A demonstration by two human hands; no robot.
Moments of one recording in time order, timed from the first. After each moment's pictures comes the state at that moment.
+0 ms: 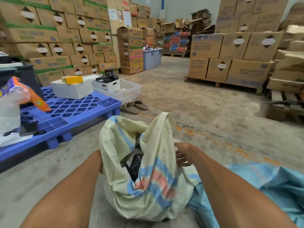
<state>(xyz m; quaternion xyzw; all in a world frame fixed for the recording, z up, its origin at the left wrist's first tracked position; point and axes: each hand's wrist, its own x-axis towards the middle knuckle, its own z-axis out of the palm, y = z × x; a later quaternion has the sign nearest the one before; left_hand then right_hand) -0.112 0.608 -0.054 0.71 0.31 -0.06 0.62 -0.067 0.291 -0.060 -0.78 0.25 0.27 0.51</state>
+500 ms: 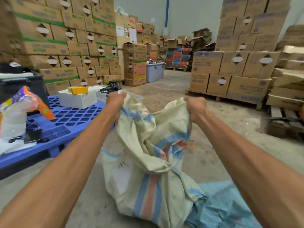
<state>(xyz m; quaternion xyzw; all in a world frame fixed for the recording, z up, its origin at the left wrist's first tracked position) -0.050 0.573 0.129 0.74 0.14 0.14 0.65 -0.039 0.299 0.125 -0.70 0.14 -0.10 0.70</state>
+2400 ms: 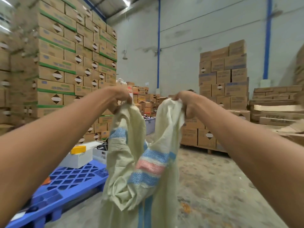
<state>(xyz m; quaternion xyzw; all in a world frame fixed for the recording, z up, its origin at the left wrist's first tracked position) -0.183 0.518 0.436 0.86 0.07 0.06 0.50 -0.197 0.303 0.421 -0.77 0.03 -0.05 0.64</state>
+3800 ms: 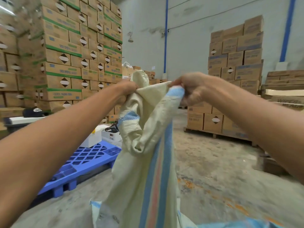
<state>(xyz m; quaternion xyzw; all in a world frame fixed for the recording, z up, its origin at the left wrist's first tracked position) -0.178 0.522 0.369 0.78 -0.04 0.12 0.61 -0.235 0.312 0.389 -0.67 -0.05 0.15 0.73</state>
